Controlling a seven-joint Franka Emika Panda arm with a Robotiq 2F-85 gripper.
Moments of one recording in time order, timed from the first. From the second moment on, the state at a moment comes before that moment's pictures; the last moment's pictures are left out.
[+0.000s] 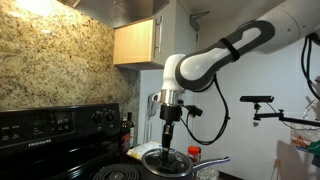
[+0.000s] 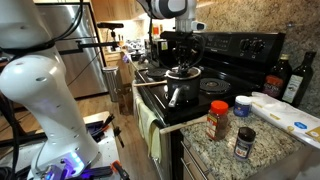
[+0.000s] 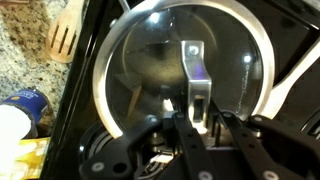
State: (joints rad) arm 0.07 -0.03 0.01 -2.19 0.11 2.22 -0.29
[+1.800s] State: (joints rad) arm 0.07 -0.04 0.01 -2.20 0.16 2.19 -0.35
